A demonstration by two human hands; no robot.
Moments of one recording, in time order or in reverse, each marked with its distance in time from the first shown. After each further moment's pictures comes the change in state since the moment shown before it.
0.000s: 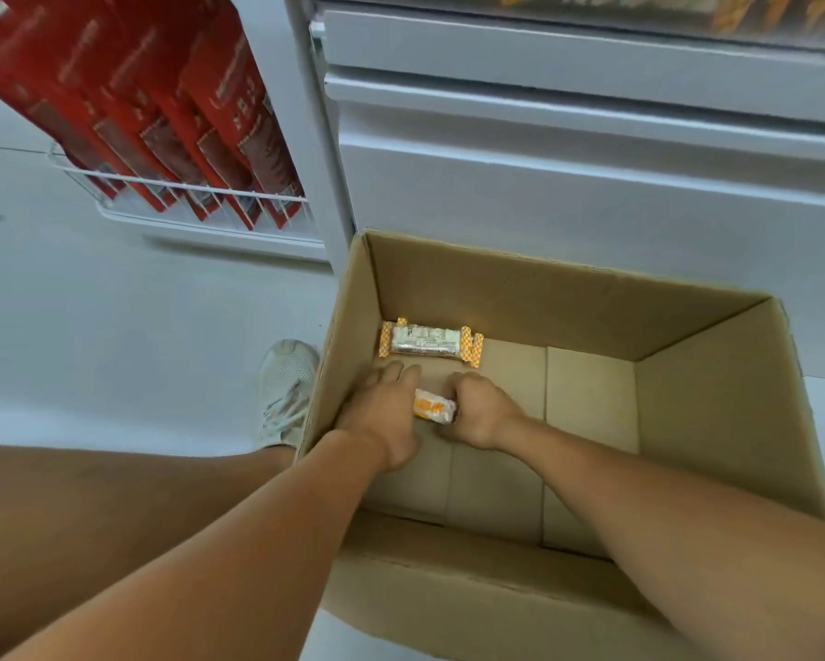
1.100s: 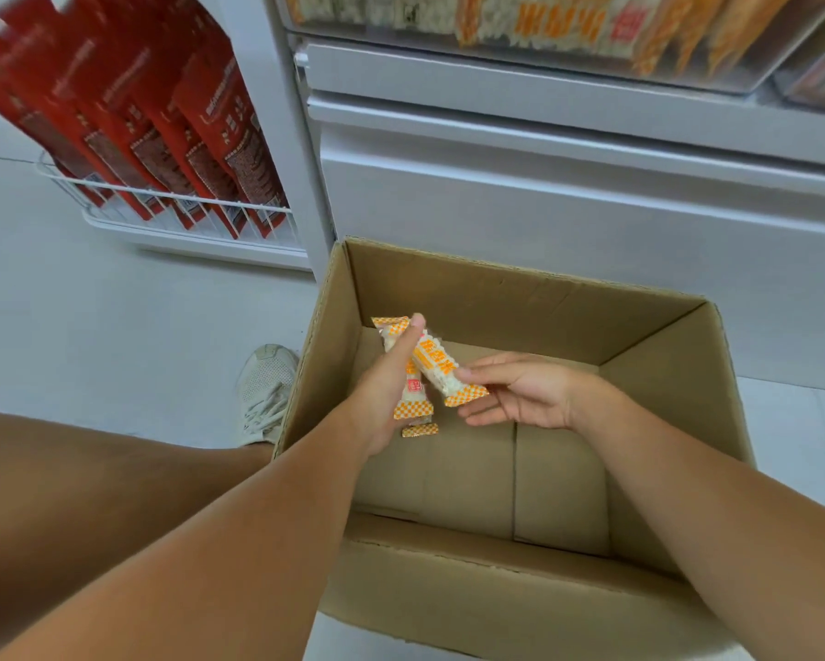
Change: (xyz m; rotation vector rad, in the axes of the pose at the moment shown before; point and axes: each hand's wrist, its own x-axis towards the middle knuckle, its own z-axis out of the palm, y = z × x) left_hand 0.010 0.039 -0.015 -1.690 -0.124 -0.274; right_hand -0.060 0.016 -0.095 1.210 -0.448 0.122
